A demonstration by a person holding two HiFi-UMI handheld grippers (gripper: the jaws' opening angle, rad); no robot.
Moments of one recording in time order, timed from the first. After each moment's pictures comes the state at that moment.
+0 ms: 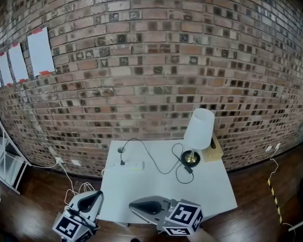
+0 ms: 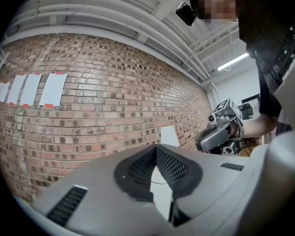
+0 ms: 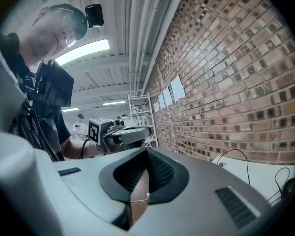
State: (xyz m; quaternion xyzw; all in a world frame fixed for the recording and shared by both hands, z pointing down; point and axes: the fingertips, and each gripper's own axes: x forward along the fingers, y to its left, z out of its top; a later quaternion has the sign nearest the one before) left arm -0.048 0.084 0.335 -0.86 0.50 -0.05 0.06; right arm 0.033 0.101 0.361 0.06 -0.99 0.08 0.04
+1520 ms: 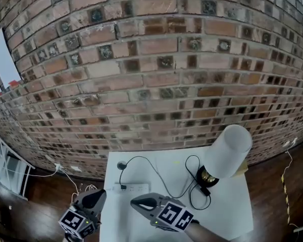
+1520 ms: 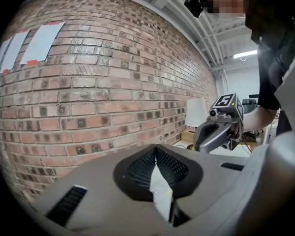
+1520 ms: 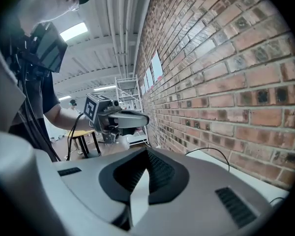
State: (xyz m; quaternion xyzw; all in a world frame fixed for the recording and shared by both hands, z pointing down) left arm -0.095 -0.166 0.421 -0.86 0.49 -0.14 -0.05; right arm -0.018 -0.140 0.458 0.06 -0.98 0.09 0.14
